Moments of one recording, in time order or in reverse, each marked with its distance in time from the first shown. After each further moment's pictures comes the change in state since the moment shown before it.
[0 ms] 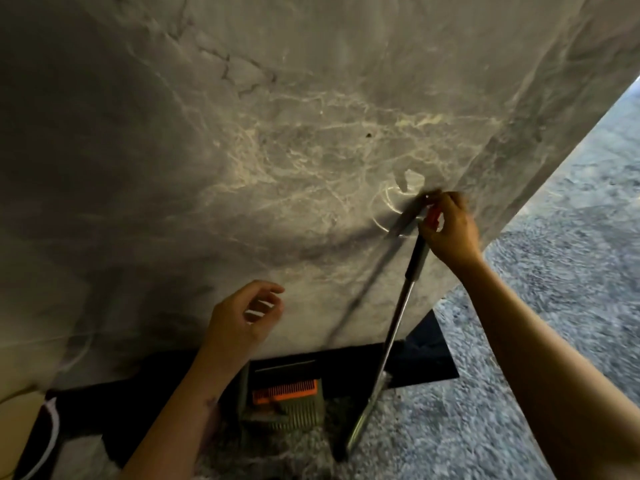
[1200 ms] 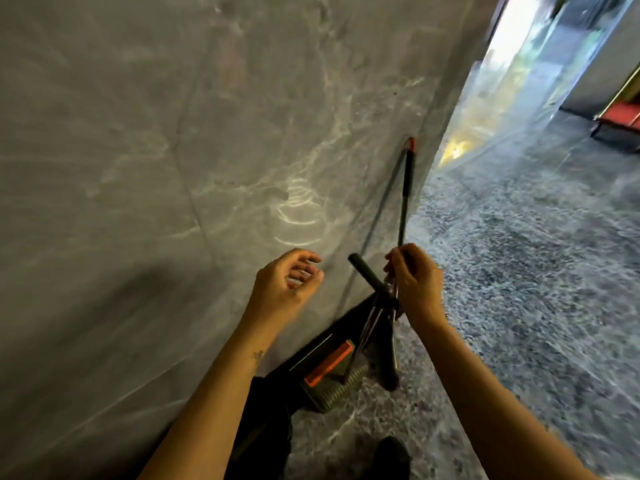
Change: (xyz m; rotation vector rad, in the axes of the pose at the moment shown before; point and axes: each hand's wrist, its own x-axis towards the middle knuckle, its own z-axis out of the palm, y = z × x) left_hand -0.056 -0.107 -0.270 -0.207 -0.503 0.354; right_hand -0.322 -0.337 0.154 0.415 0.540 0.376
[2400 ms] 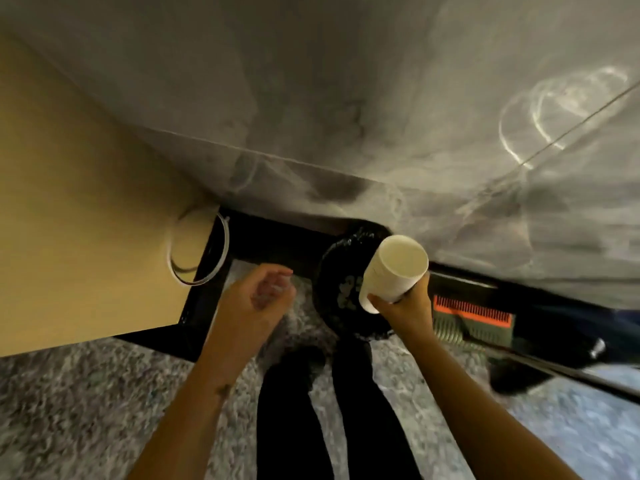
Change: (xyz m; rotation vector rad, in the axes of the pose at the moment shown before) left_hand -0.260 -0.243 -0.073 -0.061 0.798 -0.852; right_hand -0.194 0.208 0.274 -0.230 -1.121 0.290
